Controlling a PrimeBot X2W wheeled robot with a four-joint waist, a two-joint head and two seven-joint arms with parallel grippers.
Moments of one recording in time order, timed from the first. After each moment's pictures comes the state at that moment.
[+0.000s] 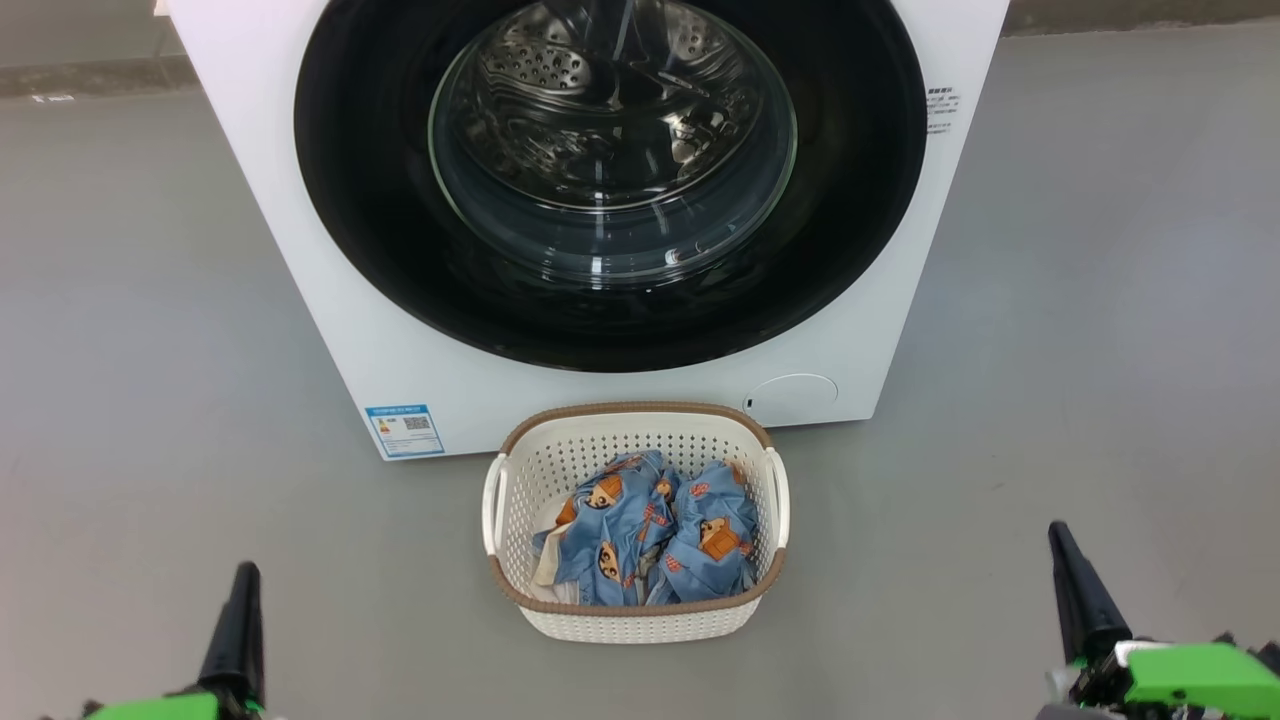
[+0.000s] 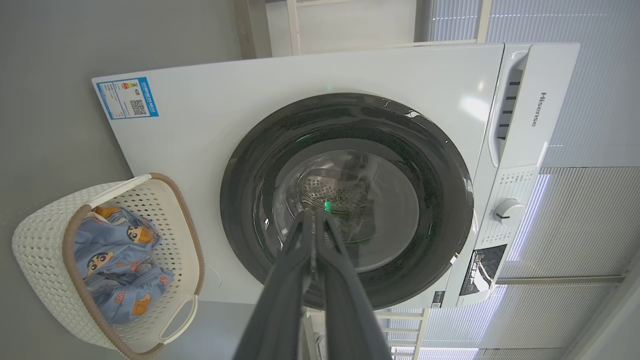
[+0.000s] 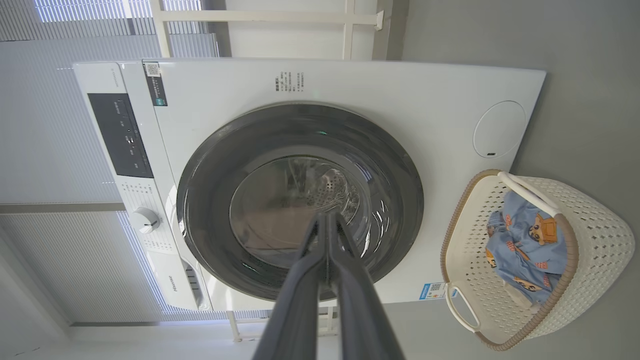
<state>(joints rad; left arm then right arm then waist) -0.07 0.03 0.08 0.26 -1.61 -0.12 0.11 -0.06 -0.05 -0.14 0.27 1.62 0.13 0.10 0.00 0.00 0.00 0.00</state>
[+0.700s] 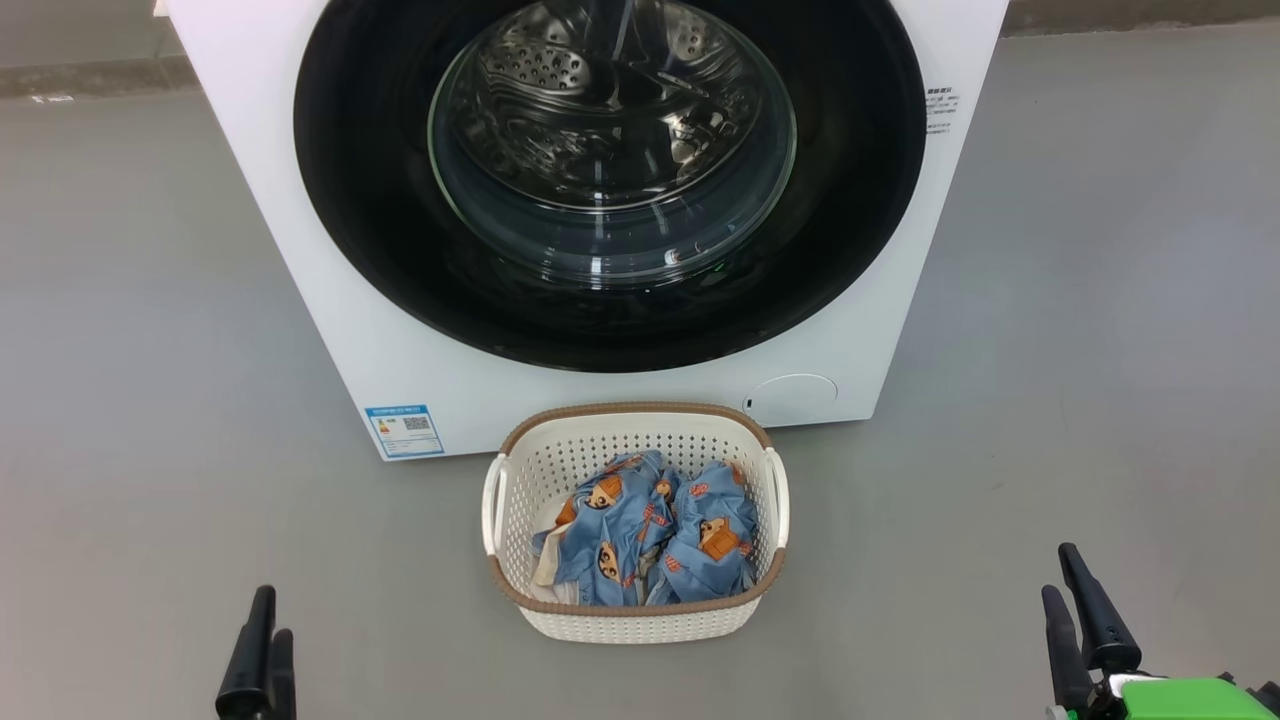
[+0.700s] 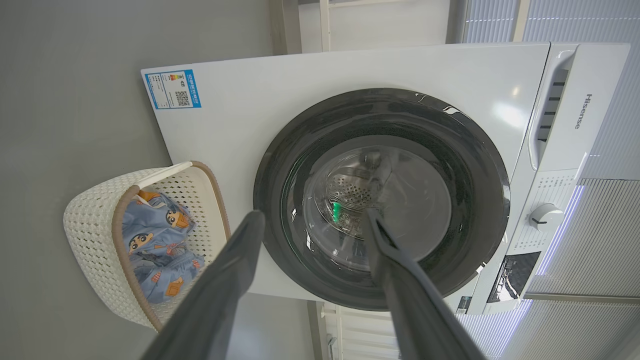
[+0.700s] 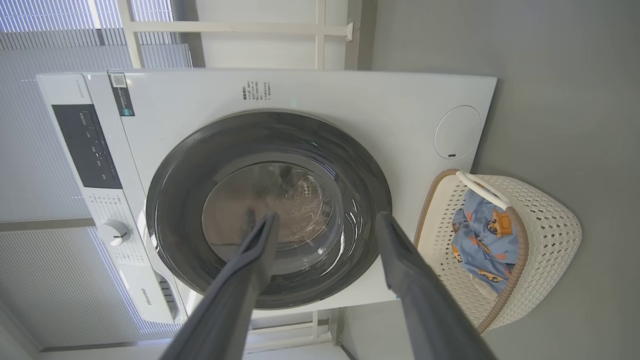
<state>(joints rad) -0.03 0.01 0.05 0.30 -1.61 -0.12 0.06 -0.02 -0.04 -0.14 0.31 1.61 0.13 0.08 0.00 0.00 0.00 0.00</state>
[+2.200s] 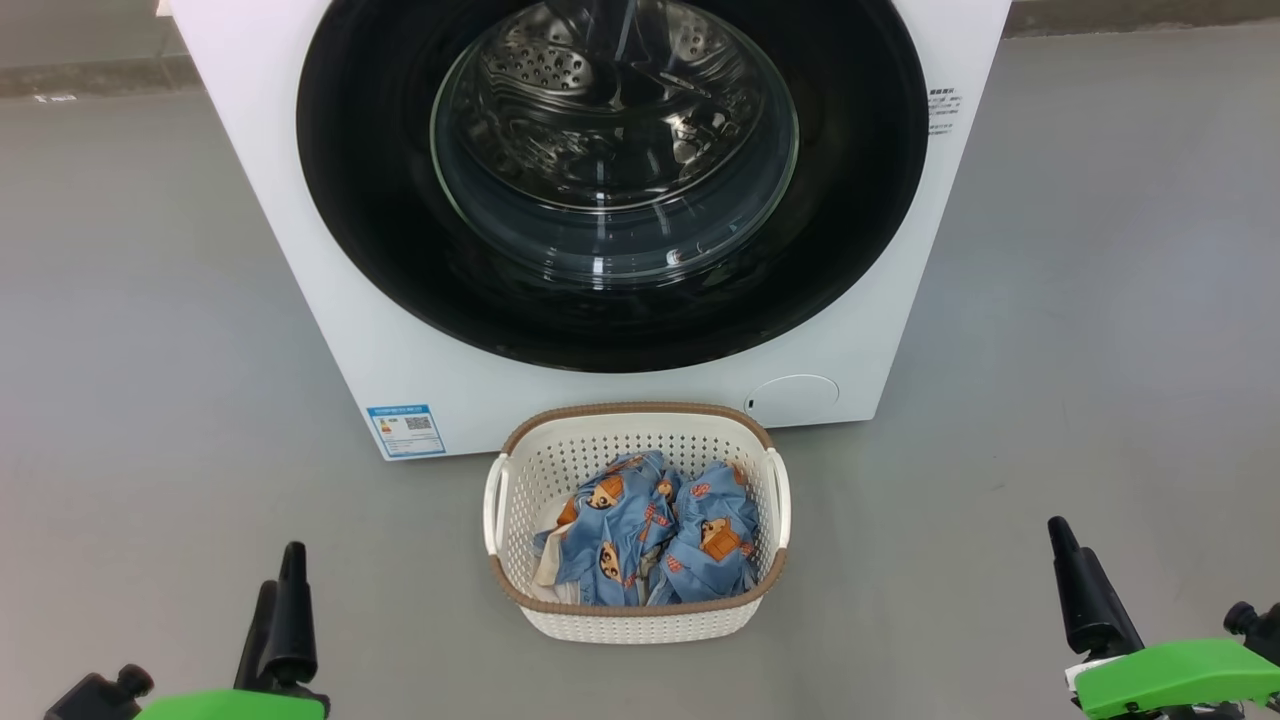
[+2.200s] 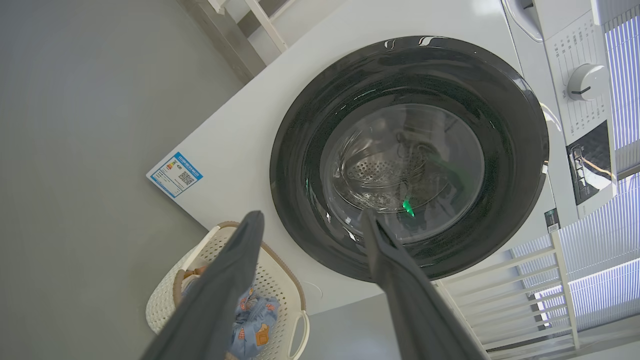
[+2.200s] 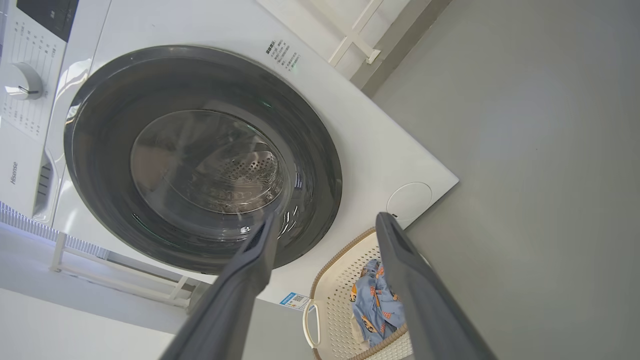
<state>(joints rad) -0.05 0.02 -0.01 0.26 -1.08 -0.12 -0.06 -0.05 -0.13 -0.07 0.30 1.07 0.13 -0.07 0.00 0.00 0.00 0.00</state>
